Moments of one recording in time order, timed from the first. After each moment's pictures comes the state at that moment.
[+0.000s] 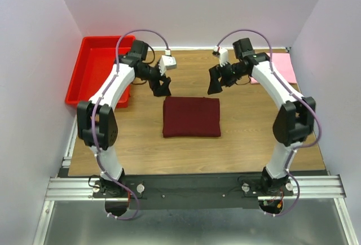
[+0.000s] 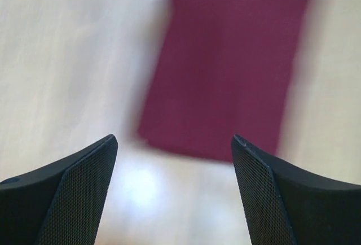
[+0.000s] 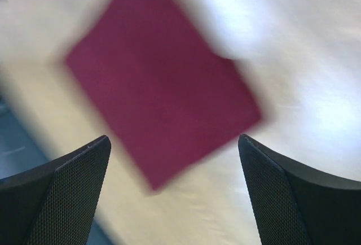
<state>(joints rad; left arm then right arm) -0.24 1.86 1.68 -0.88 0.81 0.84 0.29 1.90 1.72 -0.87 -0.57 -0.28</state>
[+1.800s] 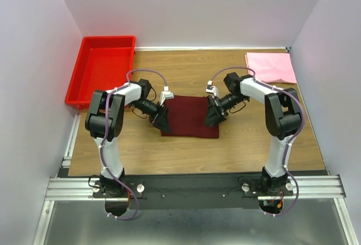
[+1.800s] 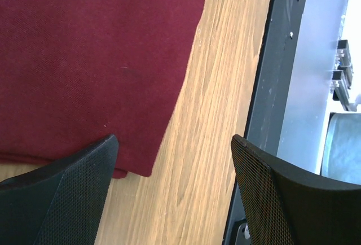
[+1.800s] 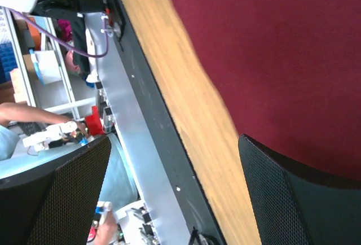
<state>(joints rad) -0.24 1.96 1.24 -0.97 1.05 0.74 0.31 1.98 1.35 -0.99 -1.06 -0.28</state>
